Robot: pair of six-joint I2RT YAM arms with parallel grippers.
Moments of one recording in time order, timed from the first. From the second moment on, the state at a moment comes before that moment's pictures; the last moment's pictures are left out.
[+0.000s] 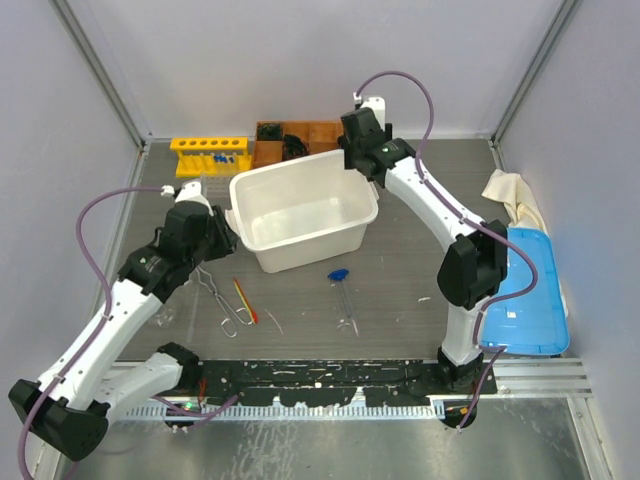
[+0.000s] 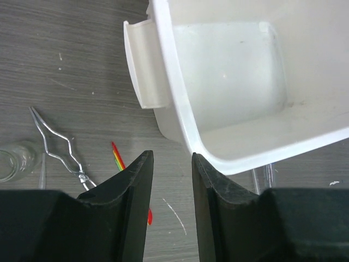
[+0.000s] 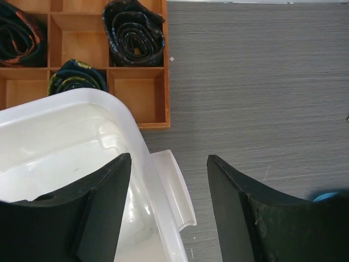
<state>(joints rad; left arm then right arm) -0.47 0.92 0.96 -0.67 -0.23 -0.59 0.53 1.89 1.84 -0.63 0.54 0.27</state>
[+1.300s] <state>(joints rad) -0.47 1.01 1.01 -0.62 -0.20 -0.58 0.54 1.66 1.38 -0.54 0.31 0.37</state>
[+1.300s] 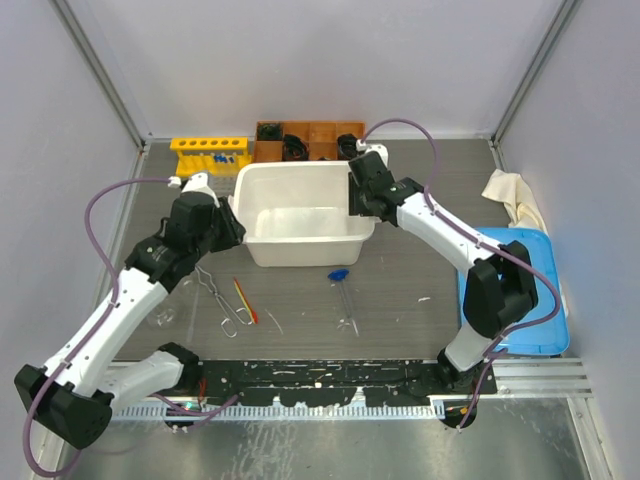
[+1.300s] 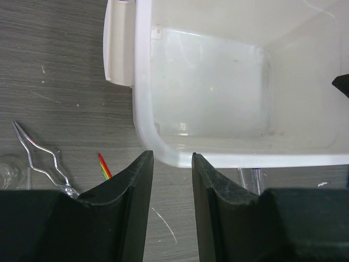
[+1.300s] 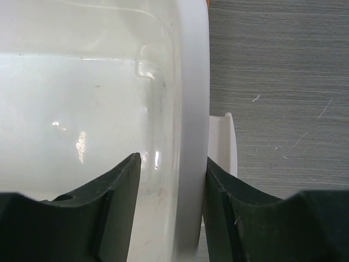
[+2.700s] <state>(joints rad) -0.47 0.49 1.05 -1.10 -0.39 -0.64 0.92 1.48 1.39 -0.50 0.48 0.32</state>
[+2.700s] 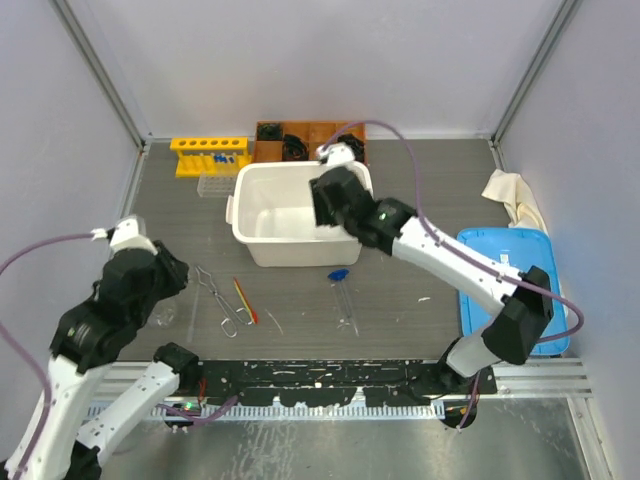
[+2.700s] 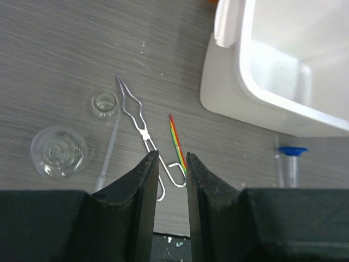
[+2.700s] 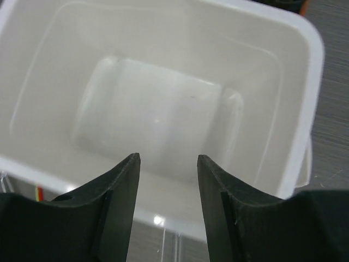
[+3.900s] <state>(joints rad) -0.09 1.00 1.14 -1.28 -0.07 -0.75 0.39 1.64 1.69 -0.71 -0.09 0.34</state>
